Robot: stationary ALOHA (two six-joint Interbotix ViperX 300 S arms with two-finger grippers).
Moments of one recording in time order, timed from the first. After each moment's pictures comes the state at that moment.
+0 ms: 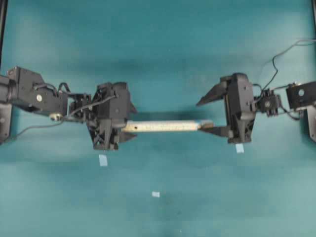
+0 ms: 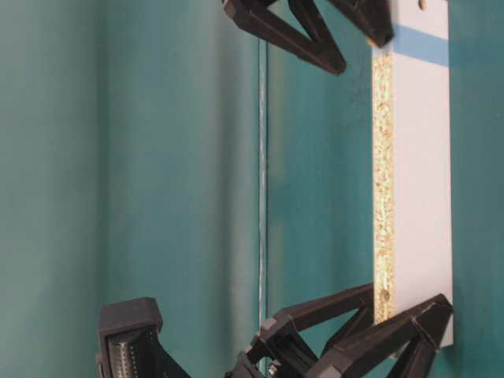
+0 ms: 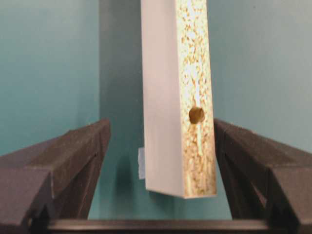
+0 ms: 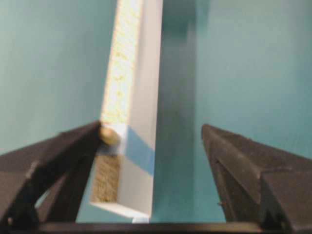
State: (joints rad) left arm -0.02 0.09 0.81 -0.06 -0.10 0.06; right arm -0.08 -0.08 1.07 -0.29 -0.46 0.33
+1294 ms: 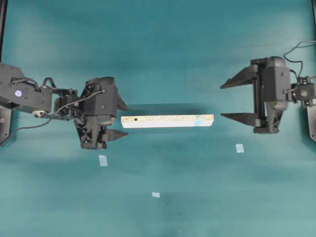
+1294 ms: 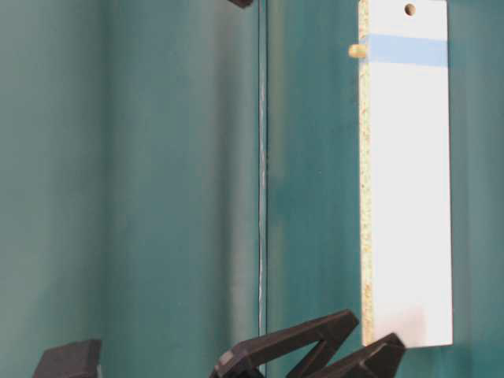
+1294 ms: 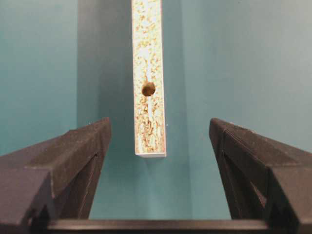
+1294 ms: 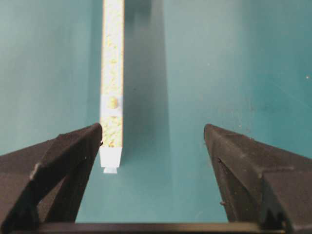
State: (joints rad) left arm -0.02 -0.07 0.87 -0.06 -0.03 0.07; right arm -0.10 -0.49 1.16 -0.29 -0.21 0.33
